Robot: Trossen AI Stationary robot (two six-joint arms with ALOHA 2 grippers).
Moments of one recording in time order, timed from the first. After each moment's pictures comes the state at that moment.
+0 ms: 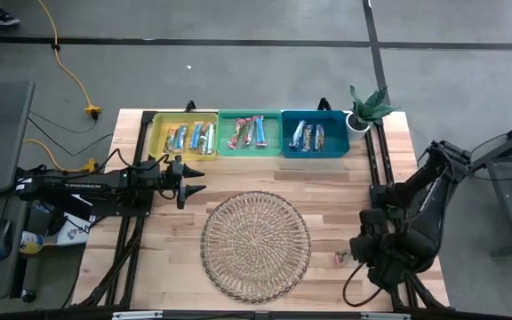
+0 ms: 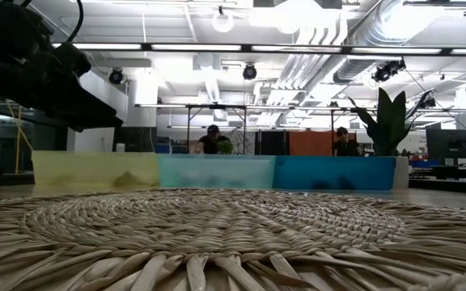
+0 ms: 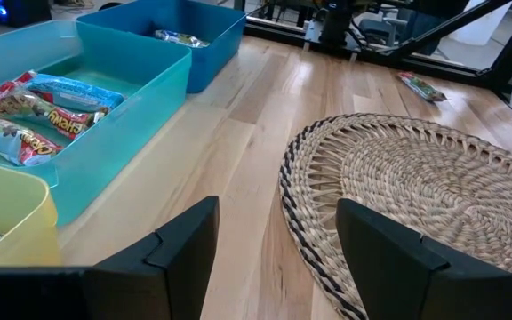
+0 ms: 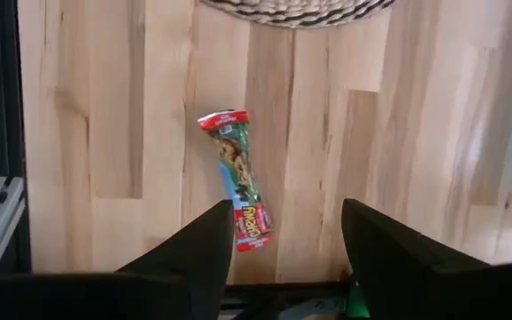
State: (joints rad) left arm 0.12 0.43 0.01 0.15 -0.04 -0.16; right arm 0.97 1.45 1.33 -1.42 0.24 0.89
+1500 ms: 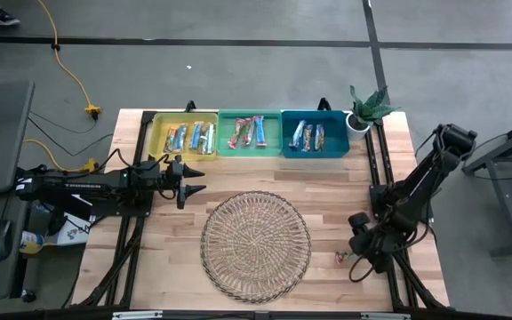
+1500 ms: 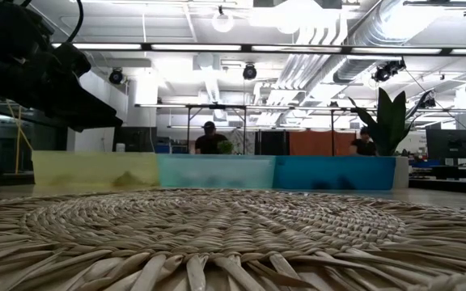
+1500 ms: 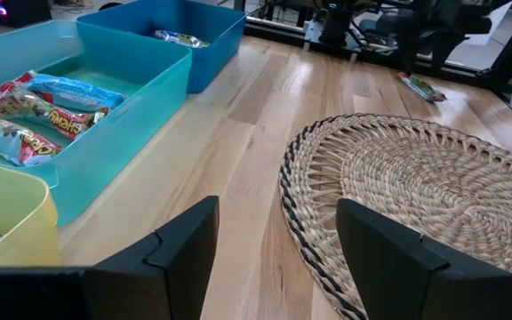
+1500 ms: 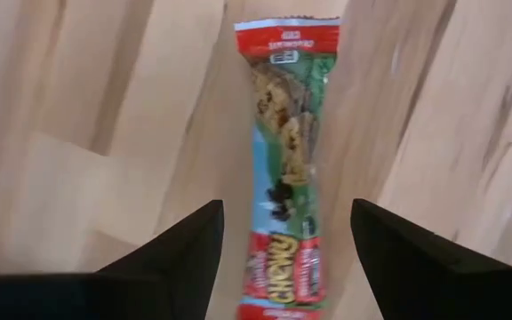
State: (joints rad) left arm 0.12 0.43 0.01 0.15 -0.04 -0.16; right arm 0.96 1.15 0.51 -0.59 0.06 0.64
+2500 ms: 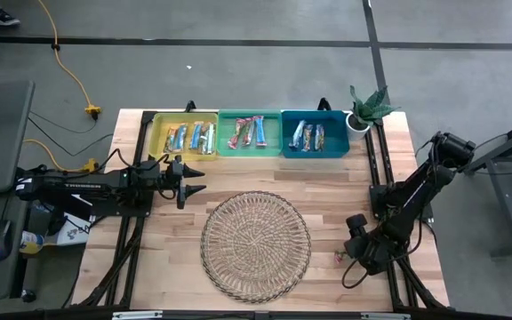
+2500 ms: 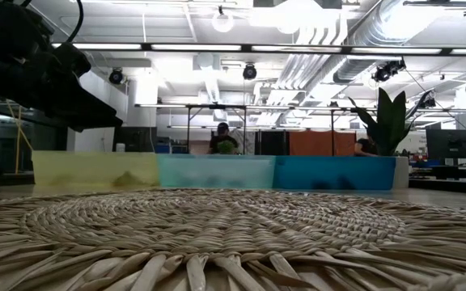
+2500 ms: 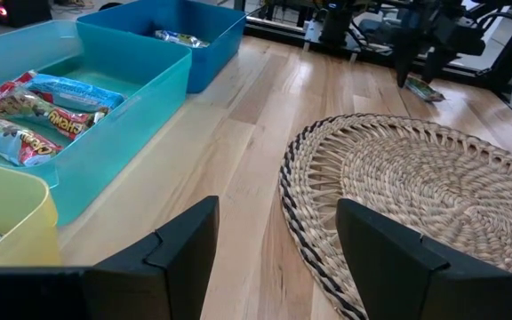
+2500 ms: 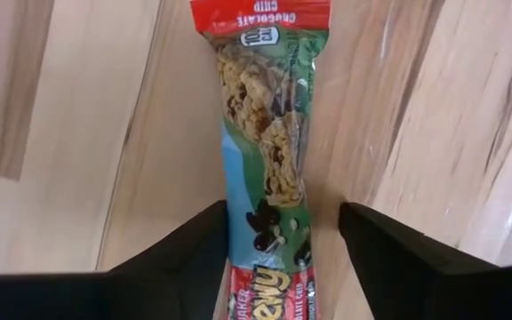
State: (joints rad) left arm 0.12 0.43 0.01 0.15 -0.04 -0.16; right arm 0.96 1.37 0.52 -0.51 0.11 0.68
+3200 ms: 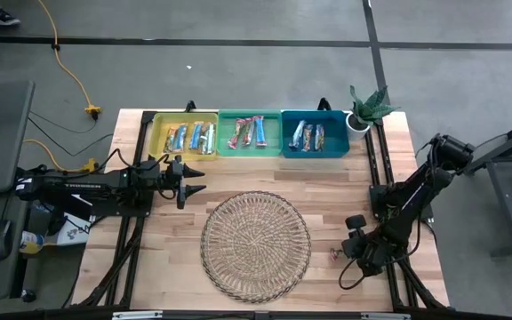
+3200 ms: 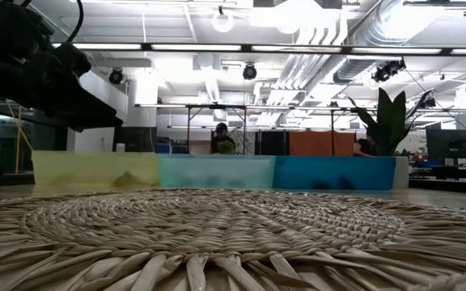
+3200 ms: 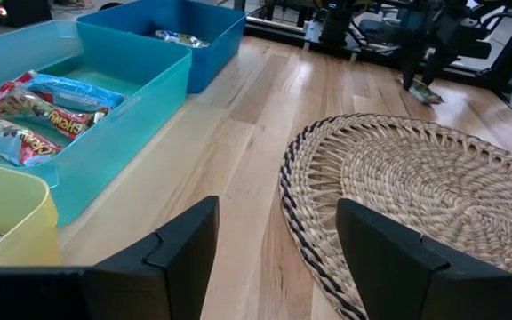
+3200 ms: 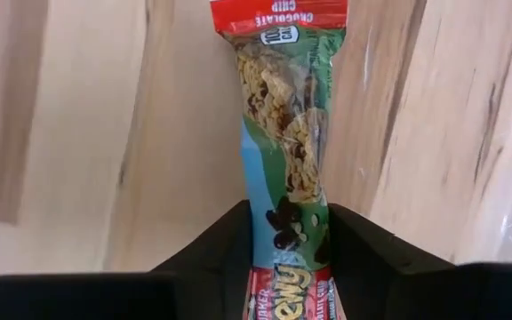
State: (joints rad) left arm 0.12 0.43 0.01 0.15 -0.04 -0.16; right arm 0.95 1.38 0.56 -0.51 0.15 0.75
